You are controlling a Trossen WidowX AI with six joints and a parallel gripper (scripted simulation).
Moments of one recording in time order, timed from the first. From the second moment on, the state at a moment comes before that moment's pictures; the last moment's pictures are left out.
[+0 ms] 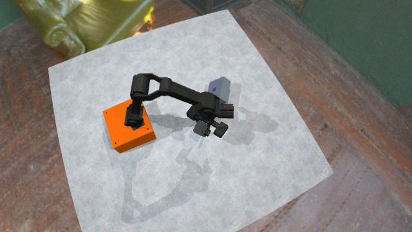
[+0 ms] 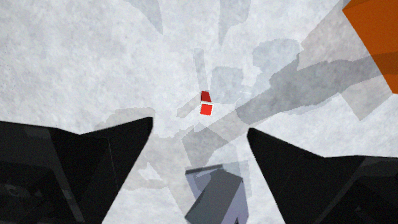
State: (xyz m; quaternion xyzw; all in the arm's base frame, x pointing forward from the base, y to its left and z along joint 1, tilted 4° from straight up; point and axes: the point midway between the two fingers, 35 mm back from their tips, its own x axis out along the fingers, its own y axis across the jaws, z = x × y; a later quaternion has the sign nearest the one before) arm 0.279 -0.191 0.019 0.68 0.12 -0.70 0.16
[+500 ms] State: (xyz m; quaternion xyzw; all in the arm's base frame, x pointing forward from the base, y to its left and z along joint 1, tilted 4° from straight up) arm 0.273 -0.191 0.002 0.68 0.12 -0.71 0.14
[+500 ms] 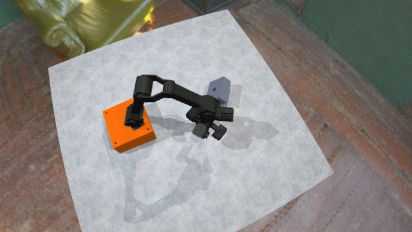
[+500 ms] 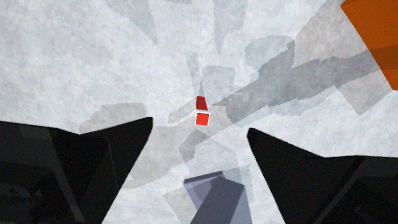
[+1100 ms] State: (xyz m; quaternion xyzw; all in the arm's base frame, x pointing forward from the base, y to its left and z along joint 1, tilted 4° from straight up) arm 0.273 -0.193 -0.027 0.68 0.12 -0.71 0.14
